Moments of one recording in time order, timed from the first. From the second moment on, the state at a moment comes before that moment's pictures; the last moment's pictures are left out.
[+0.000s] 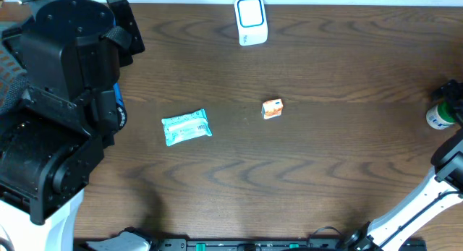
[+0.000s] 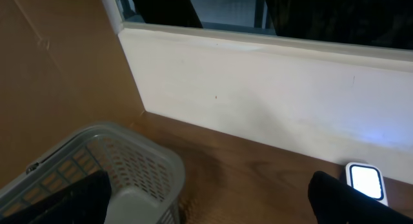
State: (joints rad) left arm -0.44 1.44 2.29 -1.26 -0.79 -0.26; right arm -0.69 2.30 2.00 -1.15 0.05 0.41
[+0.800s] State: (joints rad) left arm -0.44 1.44 2.29 -1.26 -0.79 -0.26; right arm -0.33 2.05 2.11 -1.26 -0.19 0.43
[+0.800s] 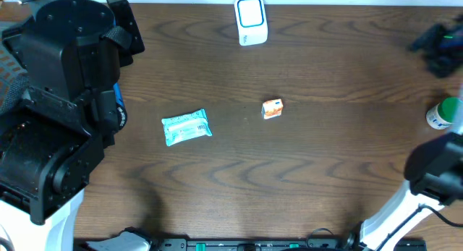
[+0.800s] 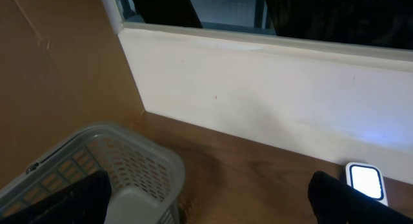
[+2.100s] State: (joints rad) left arm -0.44 1.44 2.29 -1.26 -0.79 -0.26; right arm 0.40 2.06 1.64 -0.84 -0.12 0.29
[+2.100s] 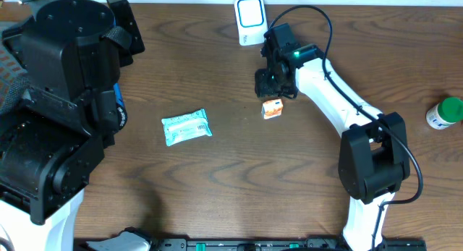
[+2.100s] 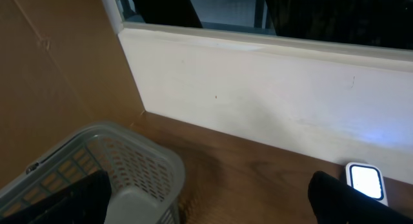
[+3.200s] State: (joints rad) left arm -0.44 1.44 2.29 -1.26 -0.79 -0.26; right arm 0.35 2.06 1.59 -1.07 0.16 0.42
